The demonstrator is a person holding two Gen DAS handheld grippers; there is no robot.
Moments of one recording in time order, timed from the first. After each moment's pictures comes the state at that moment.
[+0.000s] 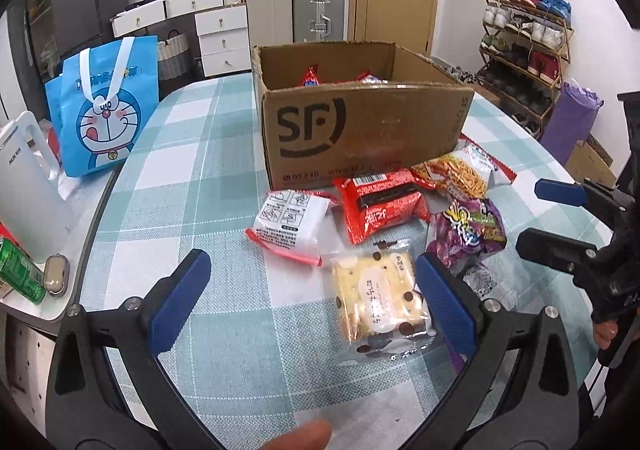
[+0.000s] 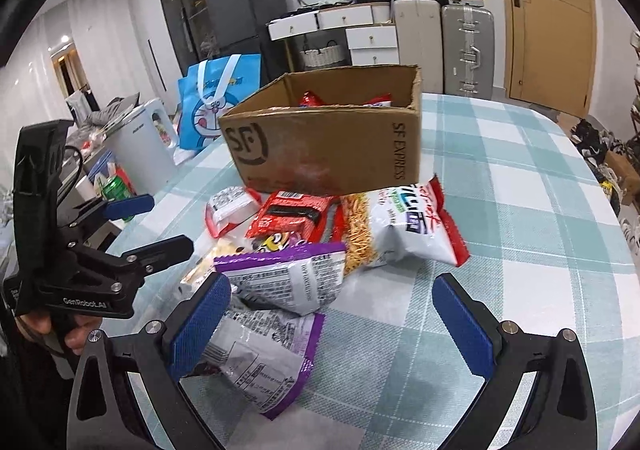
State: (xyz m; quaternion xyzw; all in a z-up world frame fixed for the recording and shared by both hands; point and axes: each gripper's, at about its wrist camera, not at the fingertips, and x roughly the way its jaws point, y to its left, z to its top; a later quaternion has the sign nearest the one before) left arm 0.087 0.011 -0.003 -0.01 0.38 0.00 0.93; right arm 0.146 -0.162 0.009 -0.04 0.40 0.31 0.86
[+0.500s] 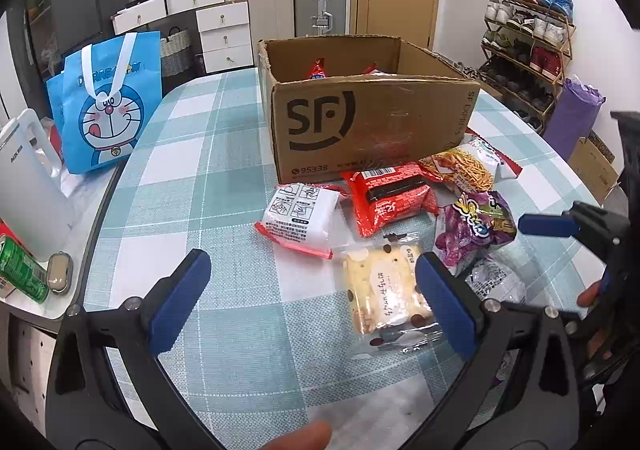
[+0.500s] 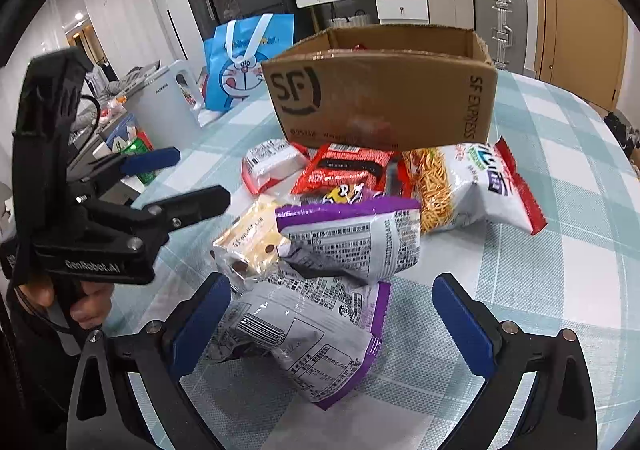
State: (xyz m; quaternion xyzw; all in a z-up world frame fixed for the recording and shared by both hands) left arm 0.085 0.019 -0.005 -0.01 0.38 0.01 0.92; right arm 0.134 -0.130 -0.016 -0.05 0.45 0.34 0.82
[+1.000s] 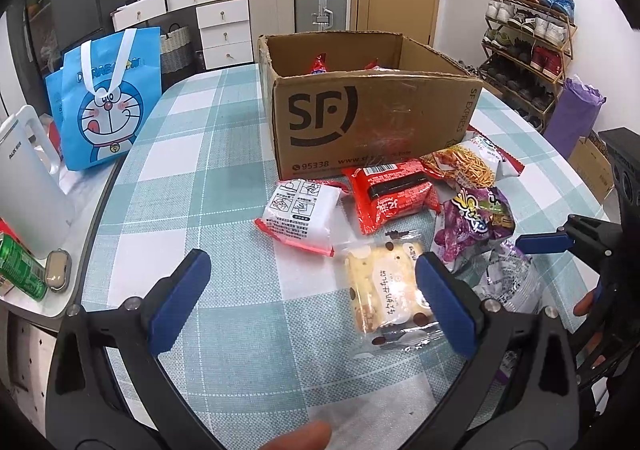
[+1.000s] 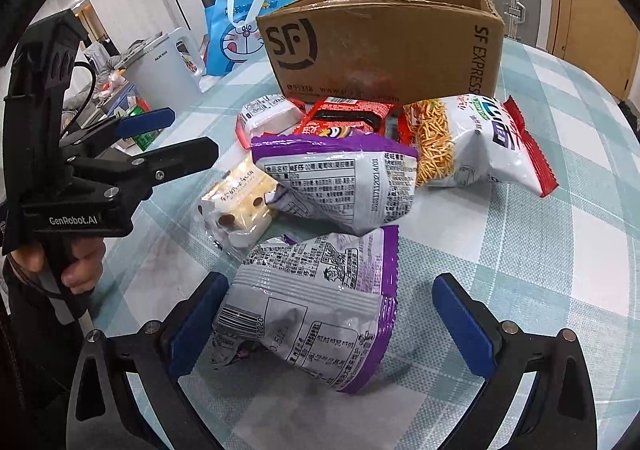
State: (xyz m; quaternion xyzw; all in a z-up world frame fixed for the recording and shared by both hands) left arm 0.086 0.019 -0.008 -0.01 0.39 0.00 0.92; right arm 0.137 -0.137 -0.028 -0.07 0.50 0.36 0.79
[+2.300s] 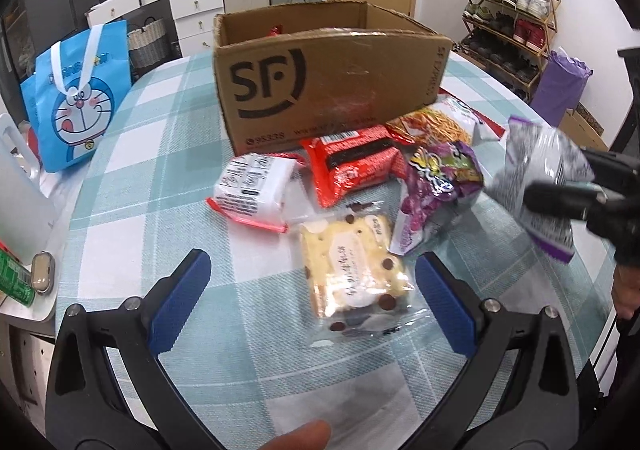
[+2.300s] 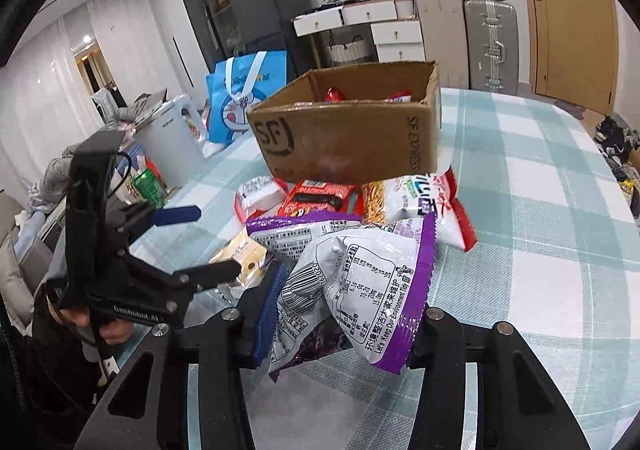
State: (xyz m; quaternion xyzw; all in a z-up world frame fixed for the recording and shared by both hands) left arm 0.090 -0.010 -0.028 0.01 0.42 -0.03 0.91; right arm 0.139 -0.189 0.020 0.00 0.40 0.35 0.85
